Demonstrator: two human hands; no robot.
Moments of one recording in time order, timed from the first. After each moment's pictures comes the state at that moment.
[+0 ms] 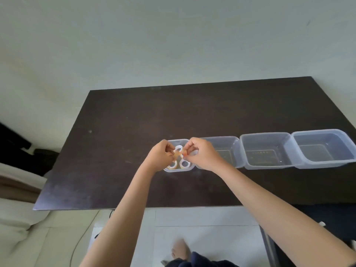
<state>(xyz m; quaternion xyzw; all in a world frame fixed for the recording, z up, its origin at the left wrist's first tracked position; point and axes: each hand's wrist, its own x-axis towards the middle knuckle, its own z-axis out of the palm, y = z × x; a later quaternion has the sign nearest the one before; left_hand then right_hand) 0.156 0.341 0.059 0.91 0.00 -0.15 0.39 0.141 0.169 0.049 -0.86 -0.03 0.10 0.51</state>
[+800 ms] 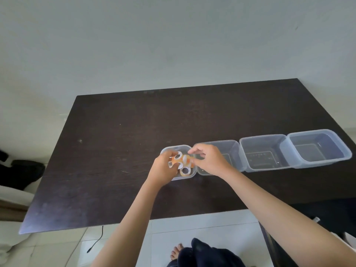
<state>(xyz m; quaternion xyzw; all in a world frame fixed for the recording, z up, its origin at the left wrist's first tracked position) 0.160 0.345 0.021 0.91 -0.05 -0.14 0.40 0.148 0.161 0.037 -0.89 0.01 0.08 0.45</state>
